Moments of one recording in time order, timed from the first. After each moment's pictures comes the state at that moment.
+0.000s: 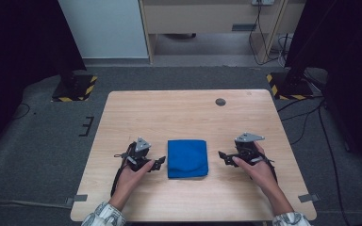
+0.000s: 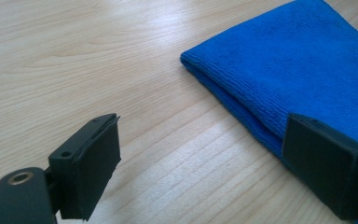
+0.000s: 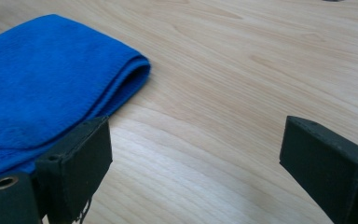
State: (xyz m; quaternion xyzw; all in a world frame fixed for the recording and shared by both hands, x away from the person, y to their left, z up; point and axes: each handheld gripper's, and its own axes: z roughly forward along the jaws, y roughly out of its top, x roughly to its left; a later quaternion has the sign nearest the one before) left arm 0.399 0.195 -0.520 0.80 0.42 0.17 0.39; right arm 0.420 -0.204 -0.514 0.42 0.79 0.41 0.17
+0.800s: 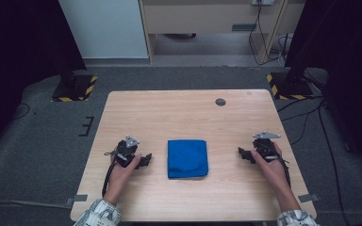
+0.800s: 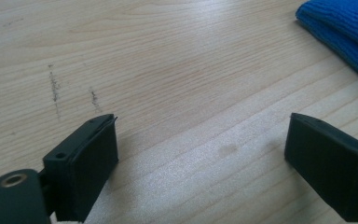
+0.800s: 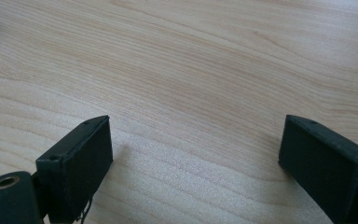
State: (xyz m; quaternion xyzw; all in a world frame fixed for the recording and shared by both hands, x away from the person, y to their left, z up) left arm 0.415 0.234 -0.537 0.79 0.48 0.20 0.33; right arm 0.440 -0.265 -0.539 0.52 0.76 0.34 0.21
